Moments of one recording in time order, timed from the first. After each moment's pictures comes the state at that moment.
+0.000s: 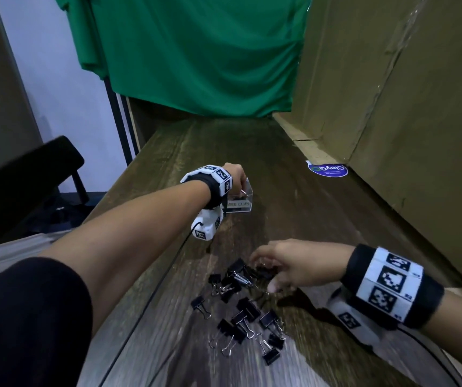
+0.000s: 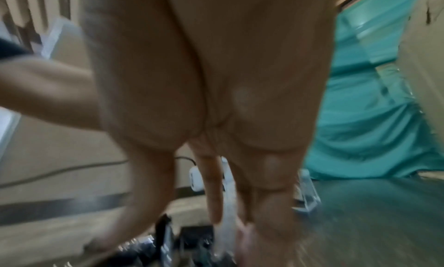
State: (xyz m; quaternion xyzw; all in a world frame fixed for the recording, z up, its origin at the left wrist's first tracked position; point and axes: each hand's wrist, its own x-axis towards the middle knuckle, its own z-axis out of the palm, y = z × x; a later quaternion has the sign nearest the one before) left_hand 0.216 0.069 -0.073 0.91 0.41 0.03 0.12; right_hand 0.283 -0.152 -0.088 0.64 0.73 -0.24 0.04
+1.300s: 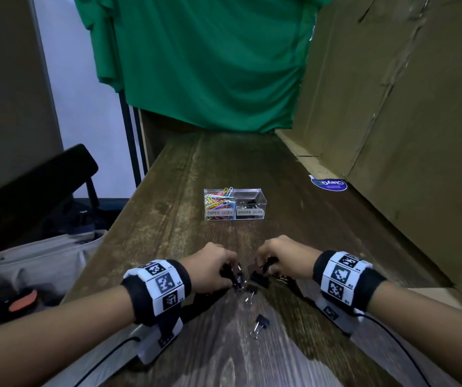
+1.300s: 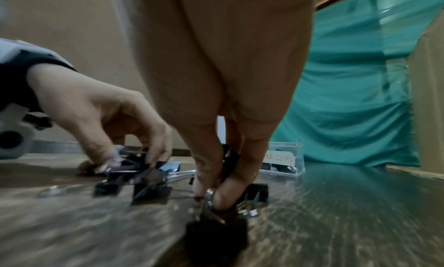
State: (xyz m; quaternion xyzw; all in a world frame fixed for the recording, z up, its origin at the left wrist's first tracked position) left_hand 0.053 -0.064 -0.110 0.94 0.29 -0.01 0.15; right_hand 0.249 -0.128 -0.101 0.66 0.73 -0.15 0.00
